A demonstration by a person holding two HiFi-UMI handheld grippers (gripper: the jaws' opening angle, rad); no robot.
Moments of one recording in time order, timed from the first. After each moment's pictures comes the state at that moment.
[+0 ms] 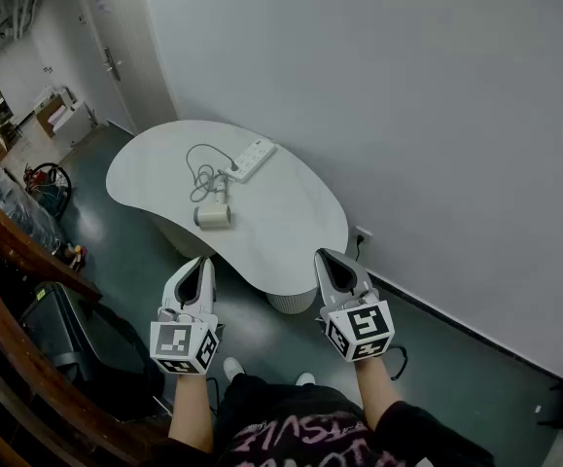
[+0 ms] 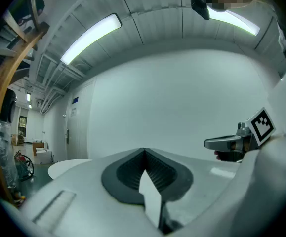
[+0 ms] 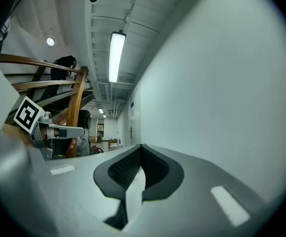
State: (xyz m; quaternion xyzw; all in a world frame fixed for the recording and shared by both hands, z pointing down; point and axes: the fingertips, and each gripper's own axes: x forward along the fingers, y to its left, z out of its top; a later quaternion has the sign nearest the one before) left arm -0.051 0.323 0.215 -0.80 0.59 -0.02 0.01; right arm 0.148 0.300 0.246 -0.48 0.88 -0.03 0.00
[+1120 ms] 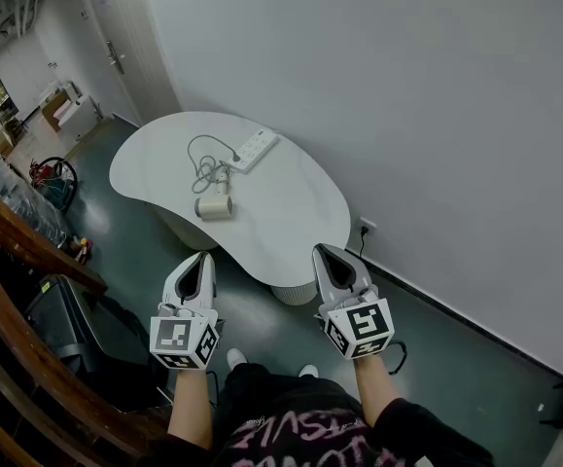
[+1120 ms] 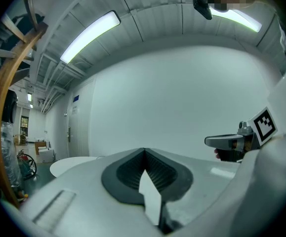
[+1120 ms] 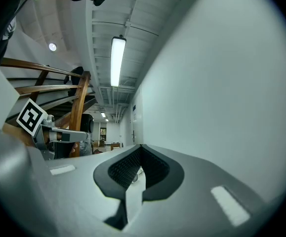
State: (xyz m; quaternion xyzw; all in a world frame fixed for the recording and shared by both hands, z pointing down) left arm -0.044 0.327 0.223 -0.80 0.60 -0.04 0.01; right arm 0.151 0.306 0.247 -0.47 0.88 -0.02 0.03
